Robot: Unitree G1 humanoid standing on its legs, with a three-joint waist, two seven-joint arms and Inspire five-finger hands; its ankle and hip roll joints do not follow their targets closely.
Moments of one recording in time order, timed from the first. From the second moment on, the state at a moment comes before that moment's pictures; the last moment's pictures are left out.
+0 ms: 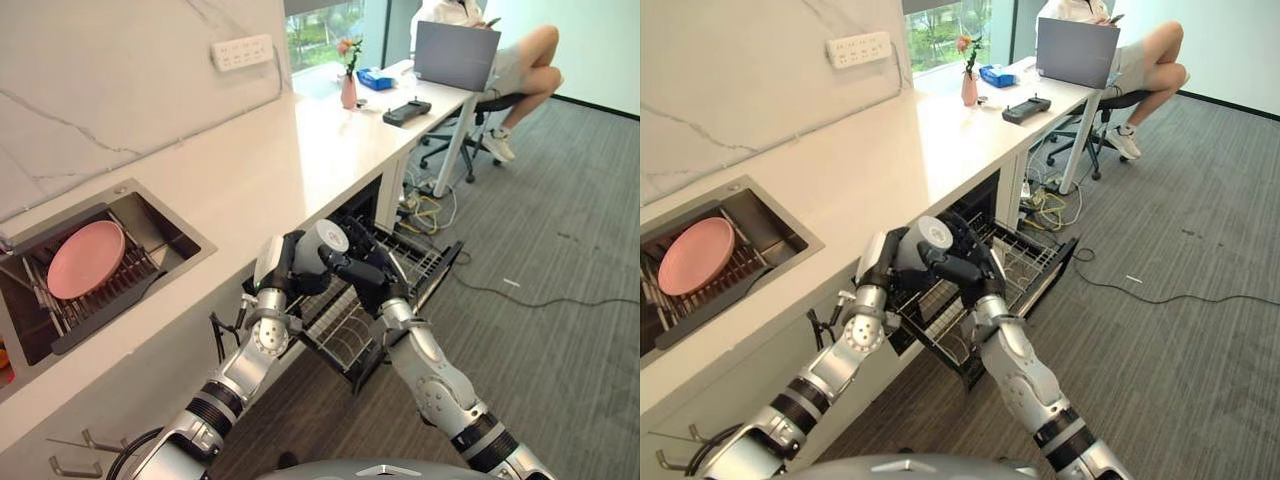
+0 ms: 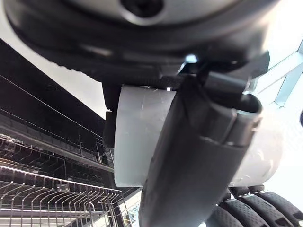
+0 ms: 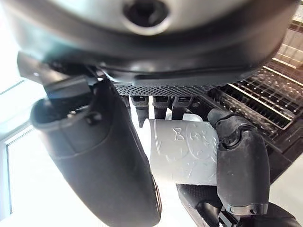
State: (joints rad) left arm -0.26 0.28 -0.49 0.36 0.17 0.03 0.50; right arm -0.12 -0.19 0.53 0.04 0.87 -0.10 -0.30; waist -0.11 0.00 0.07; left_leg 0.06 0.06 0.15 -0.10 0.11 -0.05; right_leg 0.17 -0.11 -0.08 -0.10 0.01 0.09
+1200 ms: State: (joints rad) left arm -0.31 0.27 -0.61 0.47 0.17 0.08 0.51; right arm -0.29 -0.12 0.58 0.37 0.75 -0.09 -0.40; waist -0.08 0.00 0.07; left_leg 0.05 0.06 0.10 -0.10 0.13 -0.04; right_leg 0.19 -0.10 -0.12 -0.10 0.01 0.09
